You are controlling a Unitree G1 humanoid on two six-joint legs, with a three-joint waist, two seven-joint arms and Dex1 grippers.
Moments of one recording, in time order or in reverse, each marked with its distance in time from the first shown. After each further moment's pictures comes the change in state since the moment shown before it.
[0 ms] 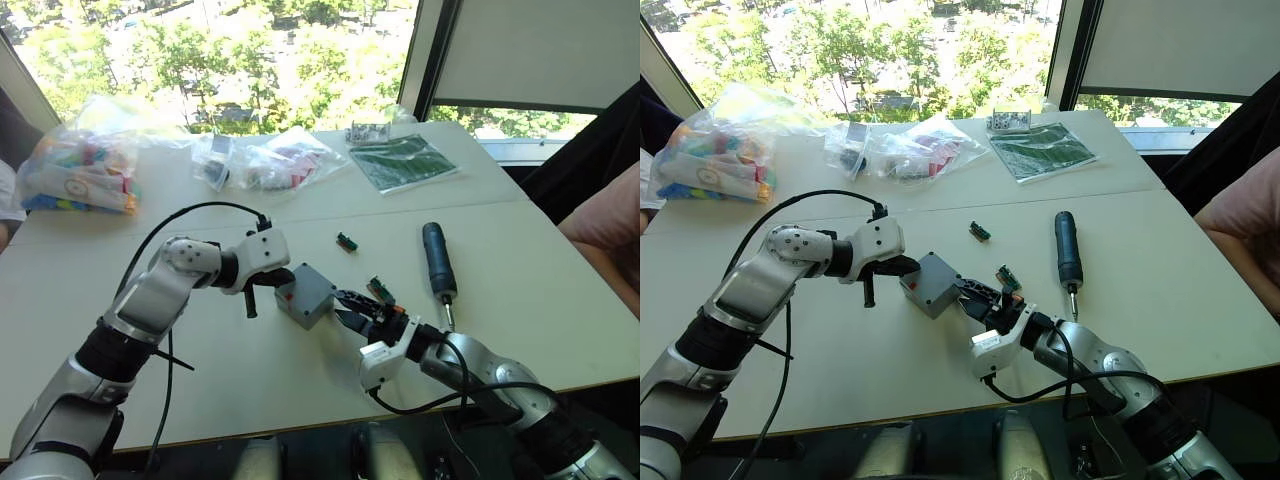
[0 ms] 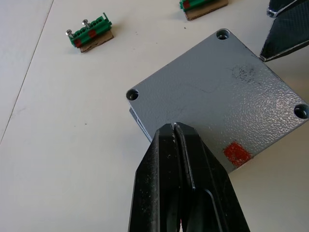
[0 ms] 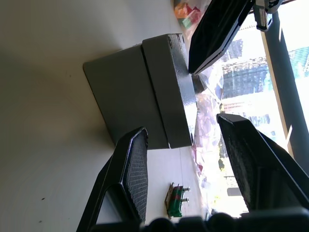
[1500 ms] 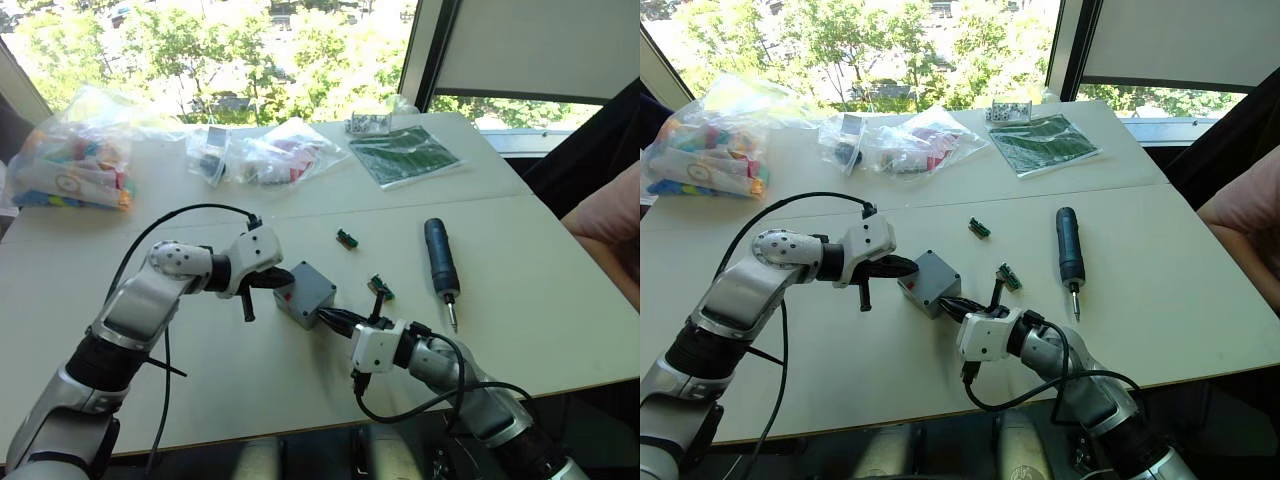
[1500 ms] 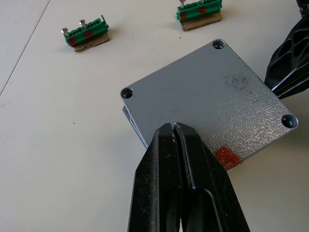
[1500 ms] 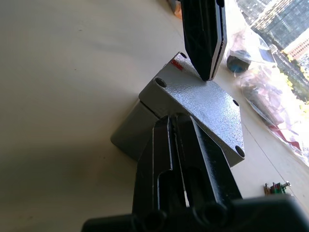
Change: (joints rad) left arm 0.045 0.001 0.088 -0.069 -0.085 0.048 -0.005; right arm 0.033 0.161 0.006 -0.010 0.499 0.136 0.367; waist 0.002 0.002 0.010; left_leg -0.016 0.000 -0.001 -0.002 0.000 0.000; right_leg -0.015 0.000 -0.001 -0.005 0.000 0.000
